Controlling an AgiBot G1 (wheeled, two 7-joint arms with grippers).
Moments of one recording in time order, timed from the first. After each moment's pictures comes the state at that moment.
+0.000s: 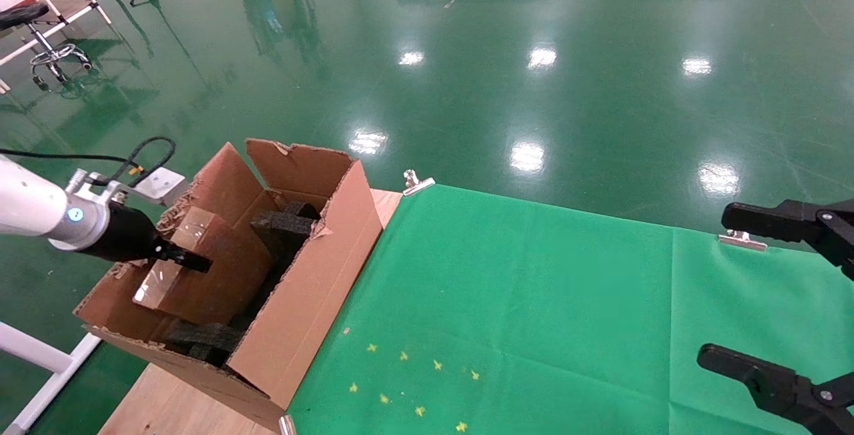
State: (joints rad) left arm -1.77 0.74 0.98 -0.15 1.85 1.08 -0.63; right arm 1.08 -0.58 -0.34 1.24 -0.68 -1.45 0.14
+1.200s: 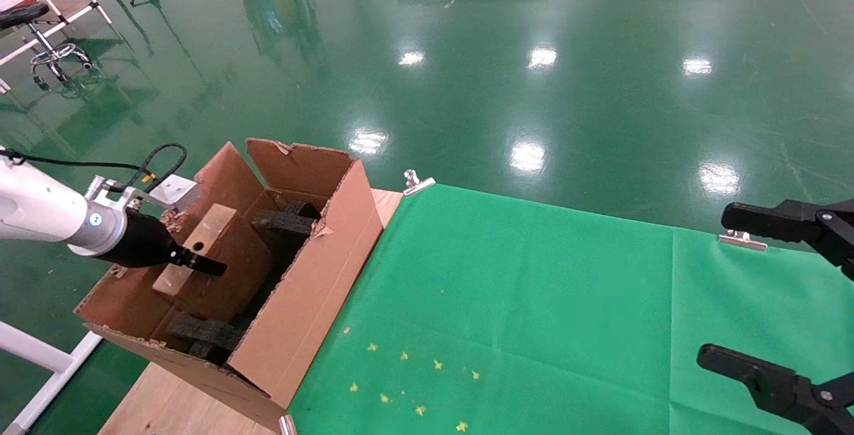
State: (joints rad) left arm -1.77 0.79 0.97 -0.08 1.85 1.04 -0.64; right arm 1.08 -0.58 -0.34 1.24 -0.68 -1.45 0.14
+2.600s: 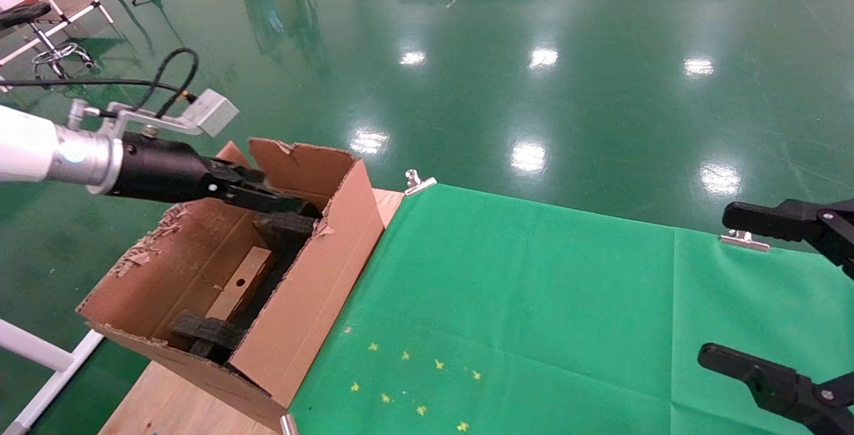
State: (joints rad) left arm -1.78 0.64 0.78 -0.47 1.52 1.35 -0.50; right arm 1.08 -0.58 -0.34 1.24 -0.68 -1.45 0.14
